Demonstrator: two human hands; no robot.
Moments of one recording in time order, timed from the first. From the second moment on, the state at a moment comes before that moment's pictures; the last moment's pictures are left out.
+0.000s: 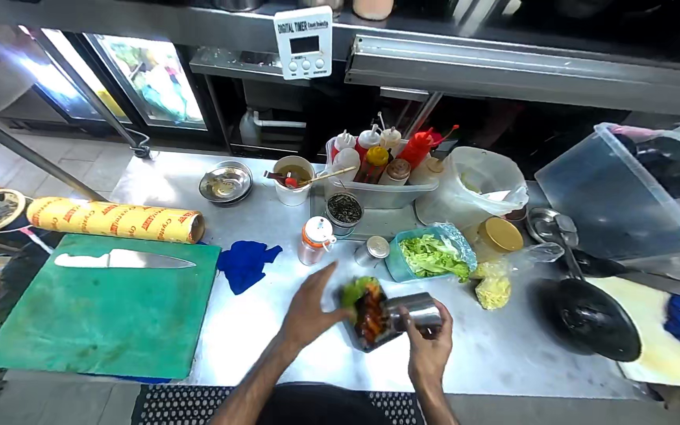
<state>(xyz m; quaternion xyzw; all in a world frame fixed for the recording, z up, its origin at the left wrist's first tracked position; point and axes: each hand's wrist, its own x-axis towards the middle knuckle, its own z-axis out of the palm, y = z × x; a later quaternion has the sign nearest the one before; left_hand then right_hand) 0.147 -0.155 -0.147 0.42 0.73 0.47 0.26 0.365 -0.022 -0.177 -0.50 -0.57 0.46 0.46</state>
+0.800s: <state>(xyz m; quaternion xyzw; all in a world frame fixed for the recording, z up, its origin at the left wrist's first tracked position) 0.137 -0.239 -0.183 0.30 0.74 0.54 0.26 0.374 0.000 -0.192 -0.50 -0.52 0.55 0.41</state>
